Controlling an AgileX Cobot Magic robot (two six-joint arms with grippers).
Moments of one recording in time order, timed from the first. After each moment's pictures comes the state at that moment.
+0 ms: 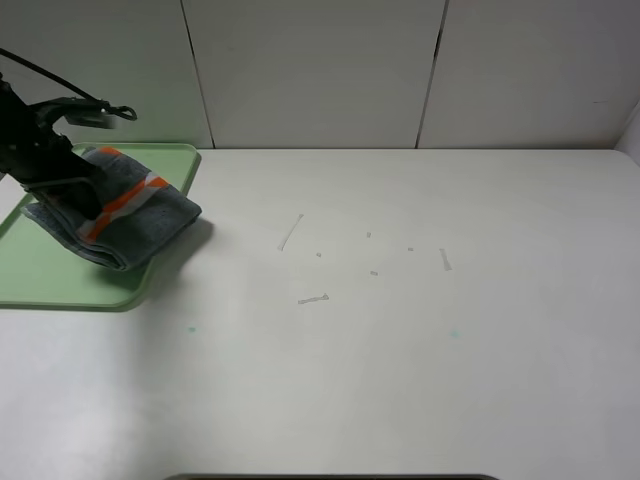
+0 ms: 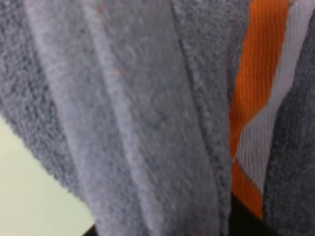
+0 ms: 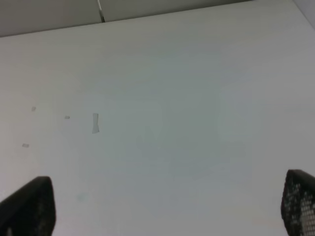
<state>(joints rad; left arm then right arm) 0.13 1.93 -1.30 -0.15 0.76 0.55 -0.09 -0.01 -0.49 0.07 1.03 0.02</state>
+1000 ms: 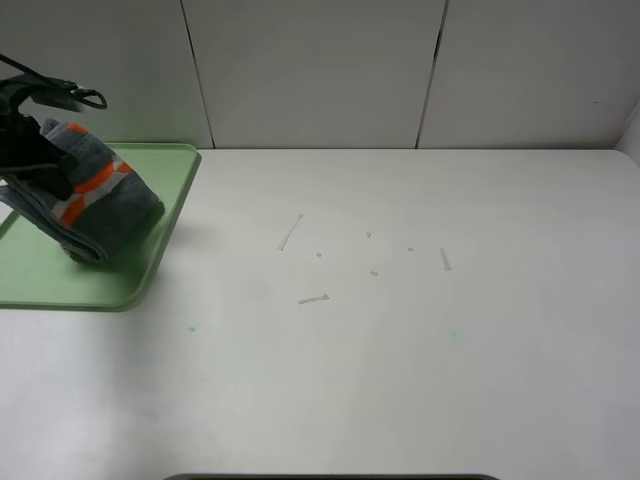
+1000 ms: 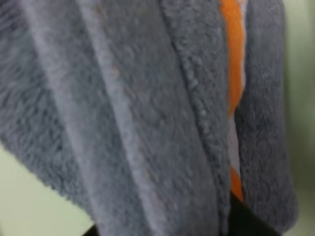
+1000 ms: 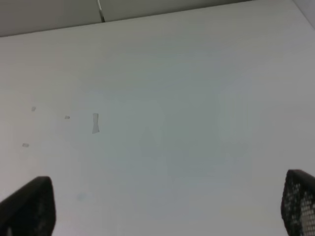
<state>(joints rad) 0.19 1.93 -1.32 -0.16 0.67 0.64 -0.09 -0.01 -0.49 0.07 1.03 0.02</state>
